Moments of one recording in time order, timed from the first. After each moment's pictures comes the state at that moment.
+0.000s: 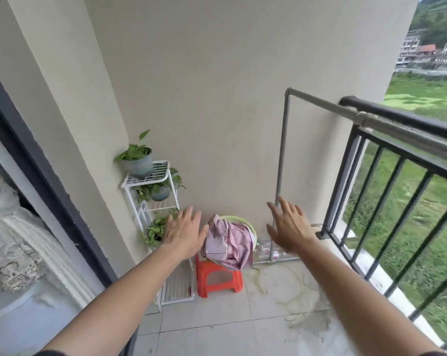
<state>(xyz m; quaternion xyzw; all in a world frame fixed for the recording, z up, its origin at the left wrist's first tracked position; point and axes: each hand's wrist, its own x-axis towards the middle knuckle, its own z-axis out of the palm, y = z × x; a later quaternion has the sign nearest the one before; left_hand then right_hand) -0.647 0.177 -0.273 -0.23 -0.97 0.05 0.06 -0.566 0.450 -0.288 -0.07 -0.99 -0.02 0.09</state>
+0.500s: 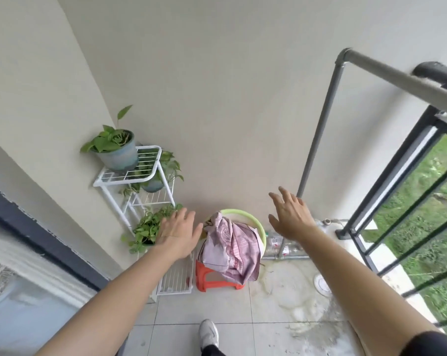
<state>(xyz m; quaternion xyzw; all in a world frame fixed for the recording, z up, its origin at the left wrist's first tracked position) -0.876 0.244 -0.348 -0.17 -0.98 0.01 -0.02 -0.832 0.544 -0.341 -0.05 -1.00 0.03 -0.01</state>
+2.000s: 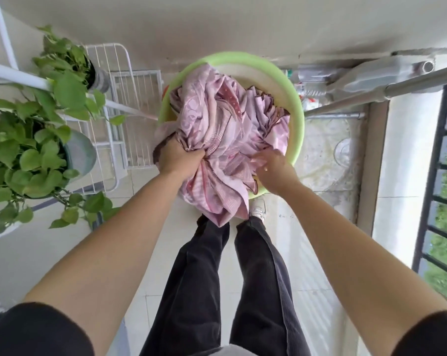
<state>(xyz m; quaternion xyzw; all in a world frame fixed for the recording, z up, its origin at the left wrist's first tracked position) -1.141 0.330 -0.780 0.22 -0.86 -0.33 -0.33 -1.059 0.537 -0.787 -0.23 -0.83 0.34 -0.38</state>
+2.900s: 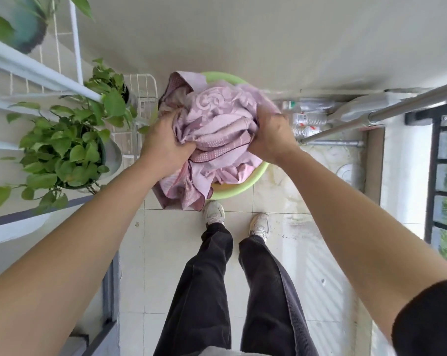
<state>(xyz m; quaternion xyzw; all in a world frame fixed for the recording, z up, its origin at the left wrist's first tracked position) -1.167 0.305 -0.660 -0.04 -0.92 -0.34 -0.18 -1.141 0.533 -0.720 -0.06 -0.95 0.28 -0.14</state>
